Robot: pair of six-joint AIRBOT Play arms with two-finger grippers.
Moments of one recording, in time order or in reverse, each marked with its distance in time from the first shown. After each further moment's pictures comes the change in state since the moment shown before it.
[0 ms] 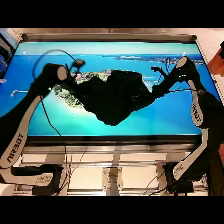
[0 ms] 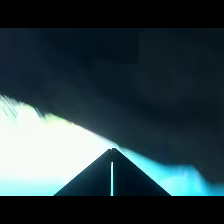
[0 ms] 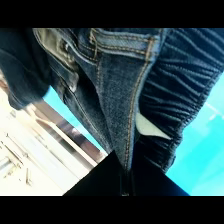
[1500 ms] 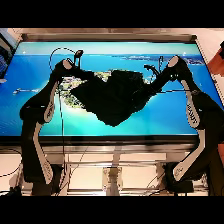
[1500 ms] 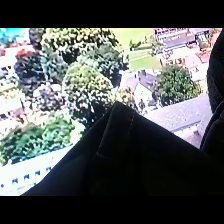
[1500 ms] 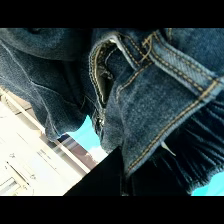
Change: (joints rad) left arm 0.137 -0.687 0.579 -0.472 0.156 0.266; right arm 0.105 0.007 0.000 0.023 -0.080 0.063
